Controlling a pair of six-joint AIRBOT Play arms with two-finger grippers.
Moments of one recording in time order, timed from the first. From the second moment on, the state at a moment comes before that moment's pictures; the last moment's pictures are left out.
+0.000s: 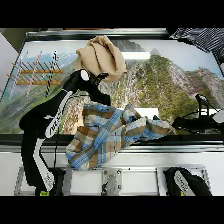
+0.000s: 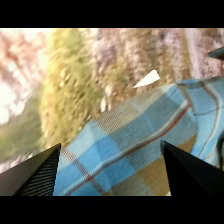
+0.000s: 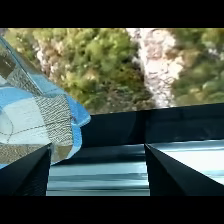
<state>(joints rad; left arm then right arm) -0.33 -2.00 1.75 1.06 -1.32 -1.18 -0.35 -0.91 0.71 -1.29 1.22 1.37</state>
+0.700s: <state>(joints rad) -0.43 -2.09 1.80 1.05 -1.42 -1.10 -0.34 -1.11 0.70 -1.10 1.23 1.30</state>
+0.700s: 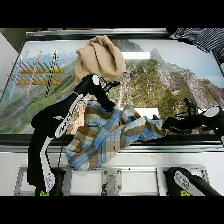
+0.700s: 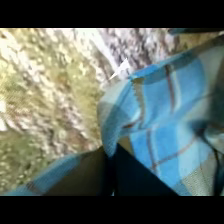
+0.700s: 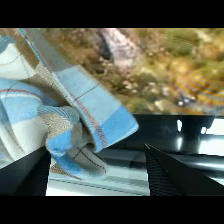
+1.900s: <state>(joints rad) -0.22 -0.91 1.85 1.10 -1.02 -1.35 -0.20 -0.86 1.75 -0.96 1.17 1.29</state>
